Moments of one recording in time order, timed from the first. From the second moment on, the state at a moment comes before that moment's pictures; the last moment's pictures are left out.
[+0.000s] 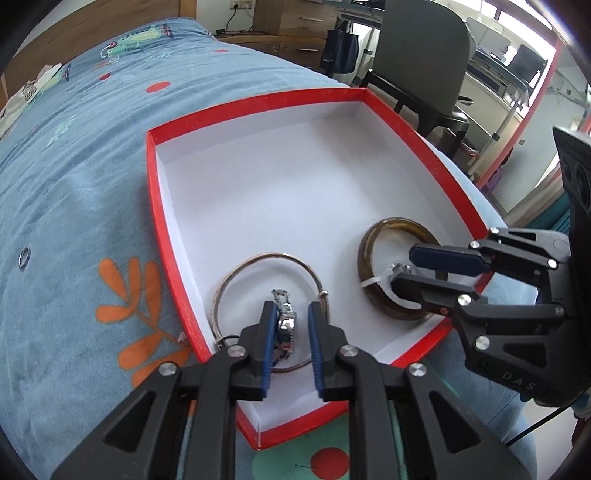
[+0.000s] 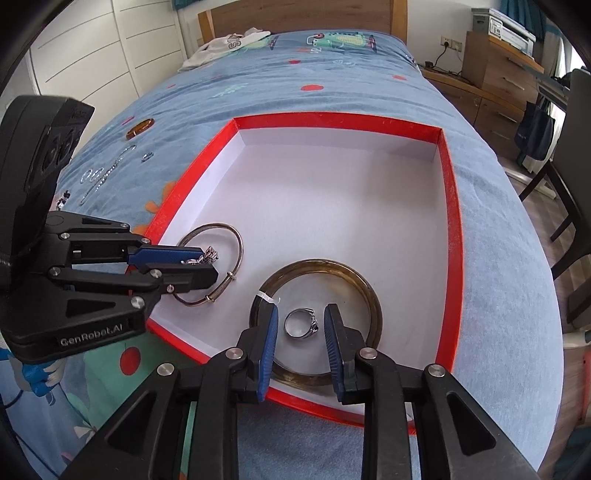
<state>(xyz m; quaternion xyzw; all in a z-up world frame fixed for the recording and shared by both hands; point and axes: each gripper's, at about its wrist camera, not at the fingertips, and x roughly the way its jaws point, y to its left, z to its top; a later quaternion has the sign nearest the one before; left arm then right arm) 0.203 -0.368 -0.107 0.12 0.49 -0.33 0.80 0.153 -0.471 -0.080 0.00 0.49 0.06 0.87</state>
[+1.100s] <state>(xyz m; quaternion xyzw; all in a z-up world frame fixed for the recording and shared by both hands) 0.161 -0.329 -0.050 0.13 0.43 -0.31 0.84 0.121 -0.464 -0.038 0.02 0.45 0.03 0.89</state>
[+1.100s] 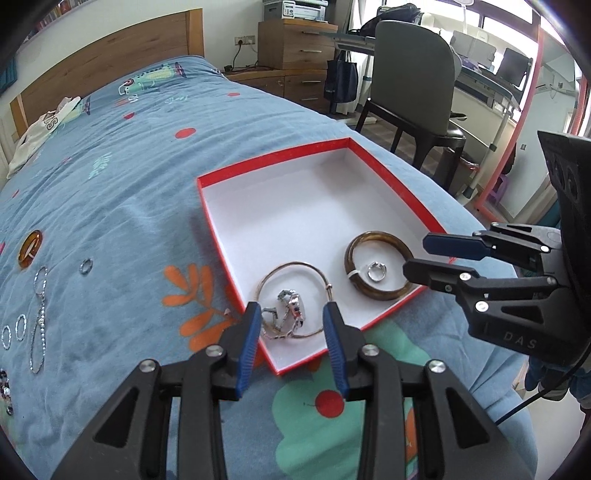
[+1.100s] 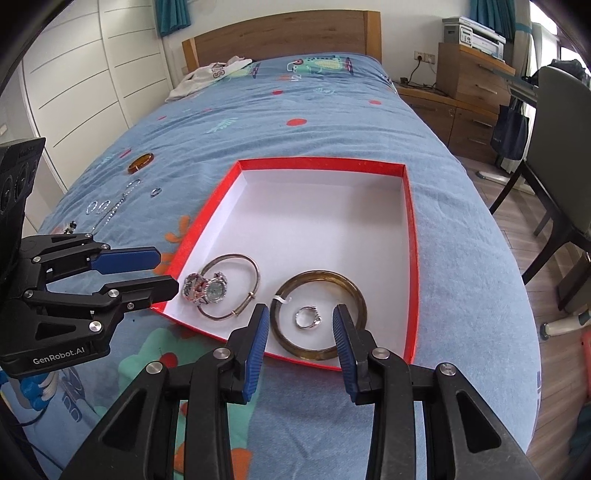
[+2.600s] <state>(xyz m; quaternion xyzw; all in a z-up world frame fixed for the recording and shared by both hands) 0.149 -0.043 -0.009 0.03 0.41 -0.07 0.91 0.141 -0.264 0.011 -0.03 0.43 0.15 0.89</state>
